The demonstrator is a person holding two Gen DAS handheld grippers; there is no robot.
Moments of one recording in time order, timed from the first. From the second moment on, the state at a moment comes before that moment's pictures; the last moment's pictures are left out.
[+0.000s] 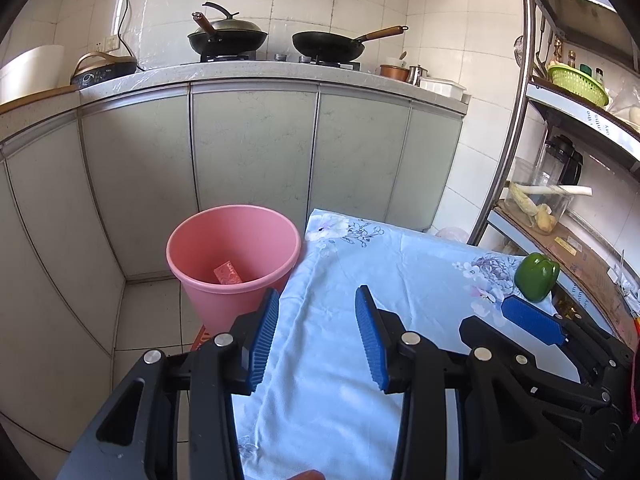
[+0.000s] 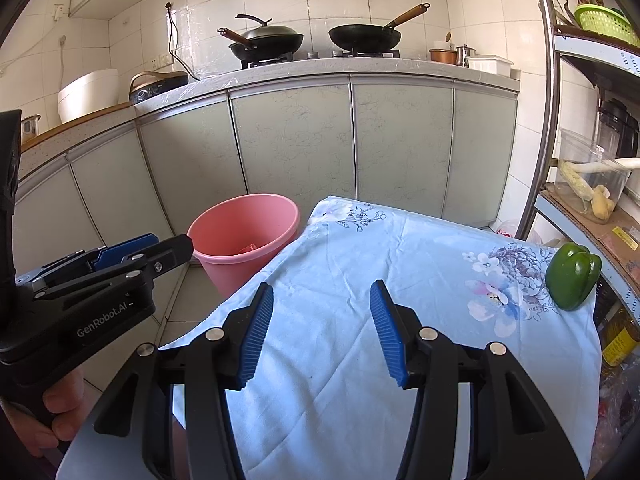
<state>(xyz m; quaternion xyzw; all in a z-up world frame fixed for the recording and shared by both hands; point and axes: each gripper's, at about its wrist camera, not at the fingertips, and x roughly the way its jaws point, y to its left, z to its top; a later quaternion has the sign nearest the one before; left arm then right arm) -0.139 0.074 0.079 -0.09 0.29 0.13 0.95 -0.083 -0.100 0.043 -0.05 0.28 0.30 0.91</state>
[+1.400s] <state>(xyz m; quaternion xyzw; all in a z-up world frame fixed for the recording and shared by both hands) -0.142 0.068 0.078 -0.08 0.29 0.13 0.95 -0.089 -0.102 0.044 -0.05 0.28 0.29 0.91</state>
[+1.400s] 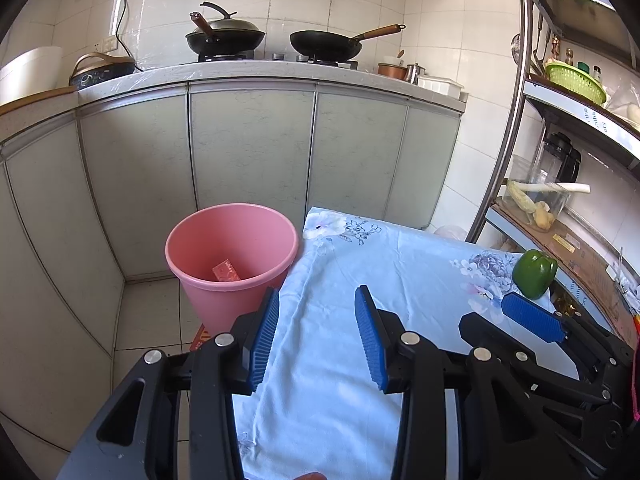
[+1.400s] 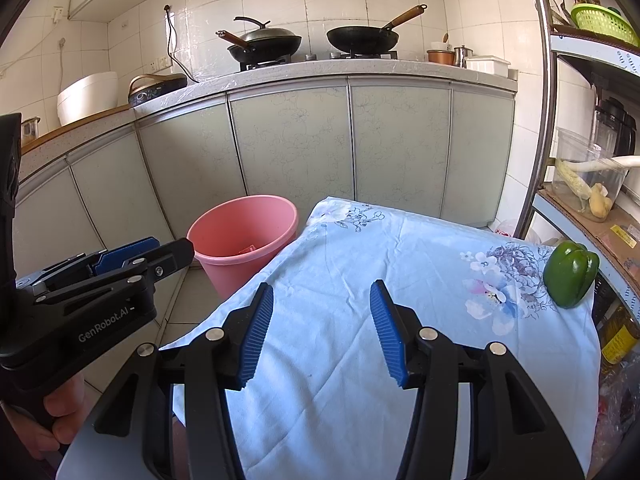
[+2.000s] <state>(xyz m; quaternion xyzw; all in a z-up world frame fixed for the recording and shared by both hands) -0.140 0.067 0.078 -0.08 0.29 0.12 0.95 -0.089 -0.102 0.043 -0.05 0.28 0.29 0.91</state>
